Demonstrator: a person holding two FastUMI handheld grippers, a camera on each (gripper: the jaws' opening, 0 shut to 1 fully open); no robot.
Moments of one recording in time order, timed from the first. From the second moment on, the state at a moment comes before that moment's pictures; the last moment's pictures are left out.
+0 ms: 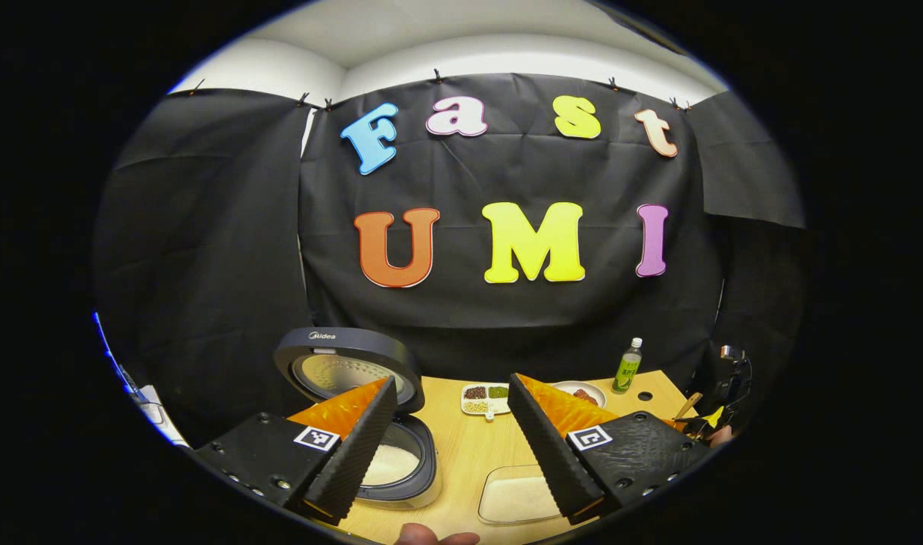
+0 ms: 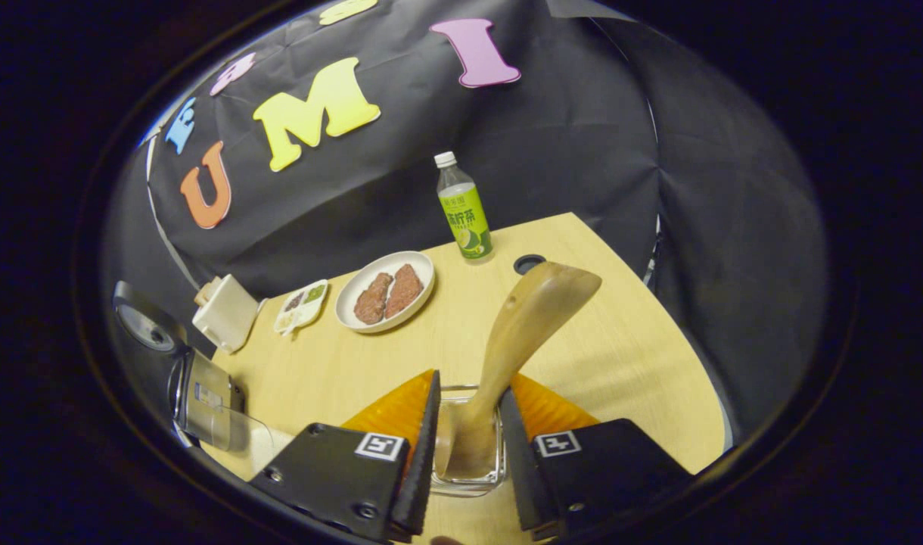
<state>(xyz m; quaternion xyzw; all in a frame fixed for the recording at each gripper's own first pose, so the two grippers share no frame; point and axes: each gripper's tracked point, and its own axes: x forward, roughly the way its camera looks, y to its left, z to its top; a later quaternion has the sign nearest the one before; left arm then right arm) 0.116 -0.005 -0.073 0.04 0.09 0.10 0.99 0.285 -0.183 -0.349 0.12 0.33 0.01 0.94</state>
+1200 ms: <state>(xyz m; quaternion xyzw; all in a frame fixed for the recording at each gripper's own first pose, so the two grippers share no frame) 0.070 0.062 -0.055 -0.02 0.06 0.11 0.99 0.217 -0.087 -0.183 0.04 0.20 0.02 0.98</state>
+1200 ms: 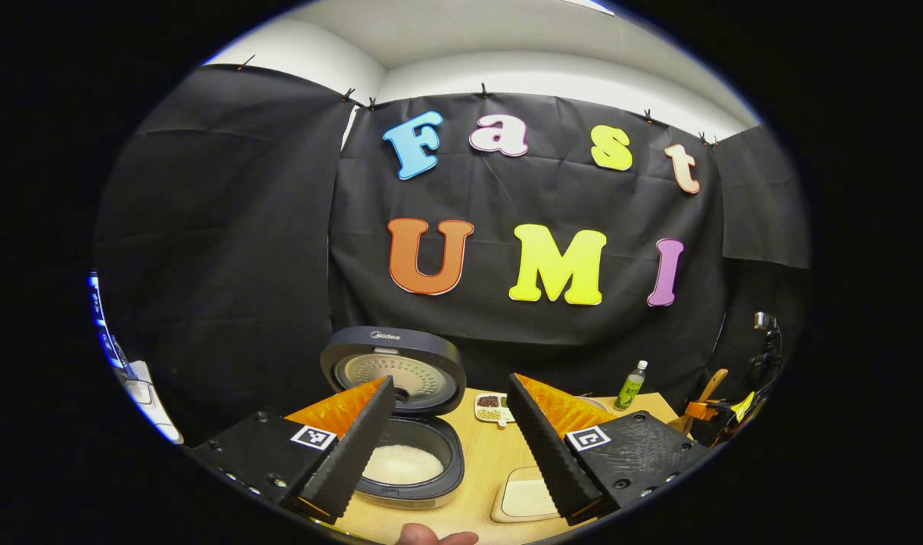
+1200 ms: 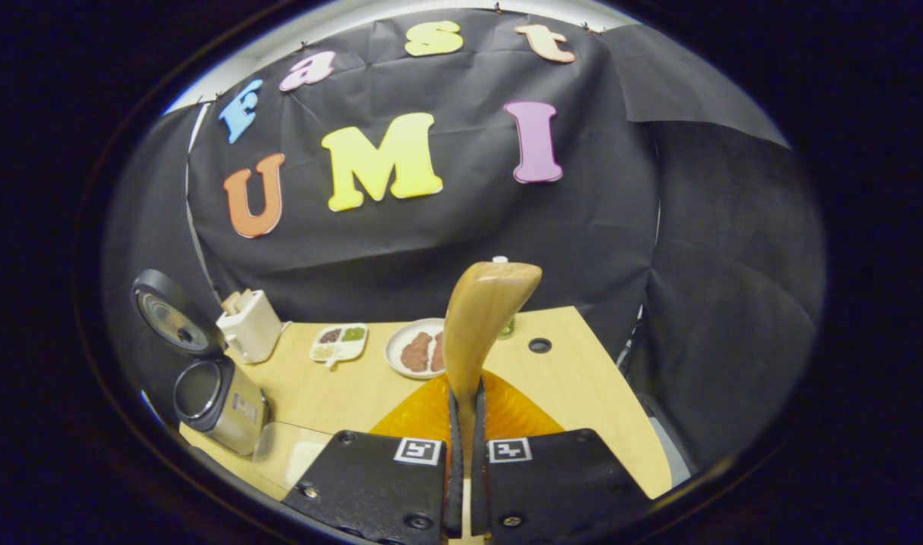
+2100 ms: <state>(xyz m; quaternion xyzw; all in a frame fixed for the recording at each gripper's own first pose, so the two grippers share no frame) 0.008 0.147 -0.071 -0.01 0.10 0.12 0.99 0.166 0.058 -0.304 -0.02 0.25 0.01 0.97</state>
